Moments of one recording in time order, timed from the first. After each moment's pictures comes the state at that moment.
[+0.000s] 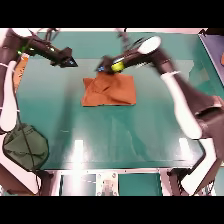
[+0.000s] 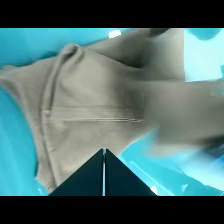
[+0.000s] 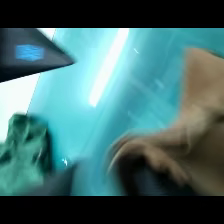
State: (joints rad) left arm 0.01 -1.85 2.05 0.88 -1.48 -1.40; right arm 0.46 -1.93 1.94 -0.70 1.01 1.45
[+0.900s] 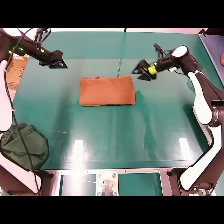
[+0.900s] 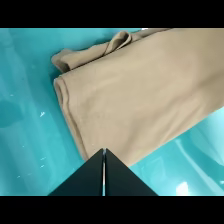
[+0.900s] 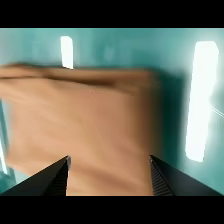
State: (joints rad) left arm 0.06 -1.84 2.05 1.01 -1.51 -1.33; right arm -0.02 -1.96 1.82 -0.84 1.29 1.56
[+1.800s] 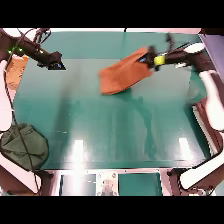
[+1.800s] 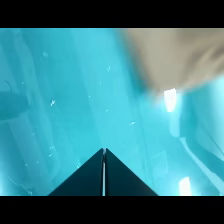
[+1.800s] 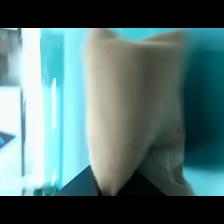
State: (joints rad) left arm 0.06 -1.84 2.05 1.03 -1.54 -1.35; right arm -0.11 -1.78 1.79 -0.56 1.19 1.51
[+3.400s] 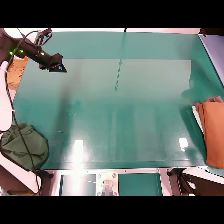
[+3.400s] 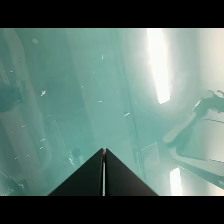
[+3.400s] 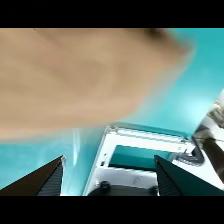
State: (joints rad) left arm 0.06 -1.85 2.03 1.01 -1.56 -1.36; right arm -1.17 -1.26 1.34 -1.70 1.78 1.79
